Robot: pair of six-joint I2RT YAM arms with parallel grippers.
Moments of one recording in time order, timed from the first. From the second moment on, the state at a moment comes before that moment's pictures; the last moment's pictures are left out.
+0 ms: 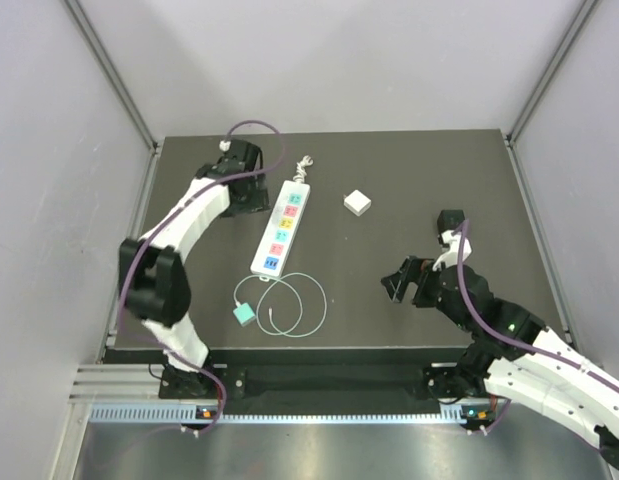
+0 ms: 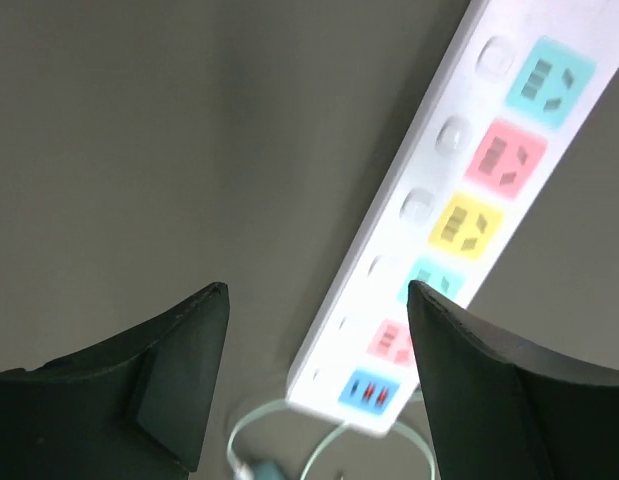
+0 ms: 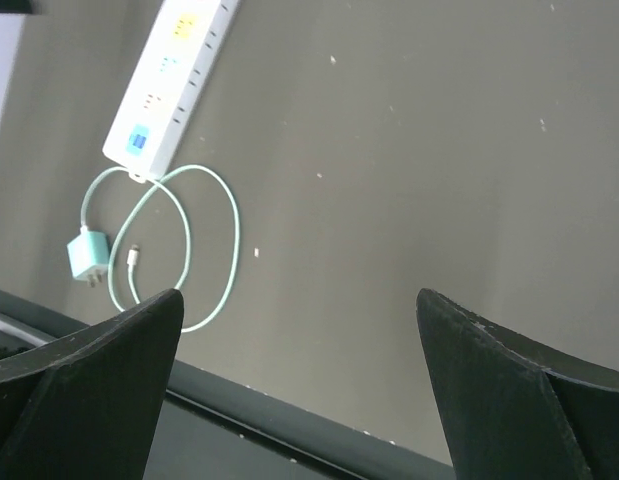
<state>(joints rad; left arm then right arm) -0.29 1.84 1.56 -0.76 -0.21 -0.39 0.86 0.54 0.58 -0.53 0.34 0.70</state>
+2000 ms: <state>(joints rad) -0.59 1.34 0.75 -0.89 -0.28 -1.02 0.86 0.54 0.49 -0.46 0.22 0.70</state>
